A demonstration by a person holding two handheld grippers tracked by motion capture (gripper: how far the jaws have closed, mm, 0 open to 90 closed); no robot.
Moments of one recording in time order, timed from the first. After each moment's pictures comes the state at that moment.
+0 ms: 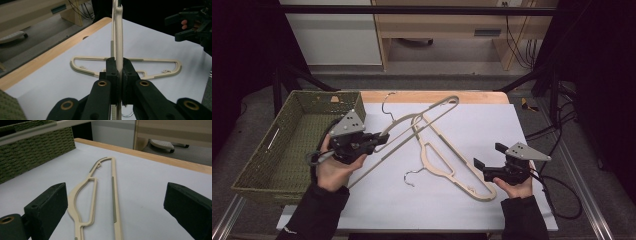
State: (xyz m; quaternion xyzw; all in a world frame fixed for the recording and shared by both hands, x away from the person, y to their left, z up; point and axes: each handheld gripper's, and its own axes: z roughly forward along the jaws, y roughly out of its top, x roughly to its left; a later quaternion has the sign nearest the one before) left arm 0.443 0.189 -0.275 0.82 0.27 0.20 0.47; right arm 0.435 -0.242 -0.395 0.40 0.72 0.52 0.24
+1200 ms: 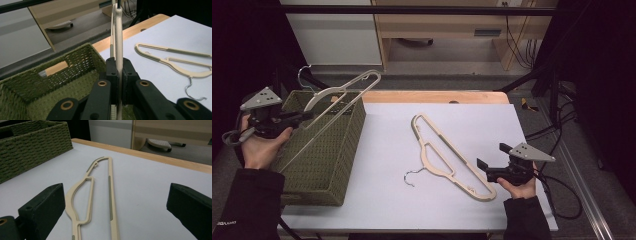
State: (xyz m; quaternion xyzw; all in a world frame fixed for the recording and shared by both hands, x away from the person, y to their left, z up) left arm 0.486 0.361 -0.268 0.77 0.37 0.27 0.44; right arm 0.433 -0.249 -0.394 0.40 0.72 0.51 0.25
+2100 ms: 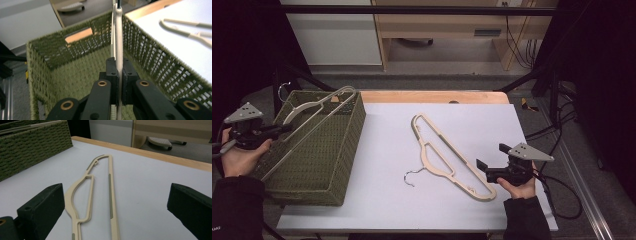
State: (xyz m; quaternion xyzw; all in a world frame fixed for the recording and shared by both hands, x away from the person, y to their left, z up) left arm 0.488 0.423 -0.316 0.78 0.41 0.27 0.38; right arm 0.434 -0.247 -0.395 0.40 0.72 0.51 0.24
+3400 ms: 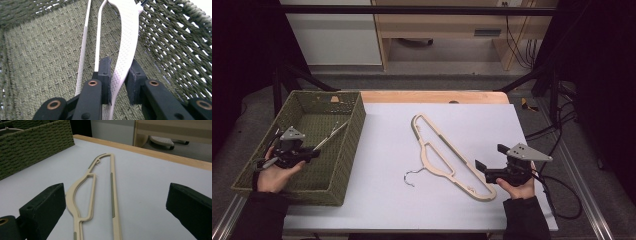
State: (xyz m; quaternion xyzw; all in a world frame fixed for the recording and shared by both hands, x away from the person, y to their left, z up) left arm 0.486 0.369 -0.384 0.82 0.45 0.21 0.29; right arm 0.433 -0.245 -0.396 0.40 0.72 0.51 0.24
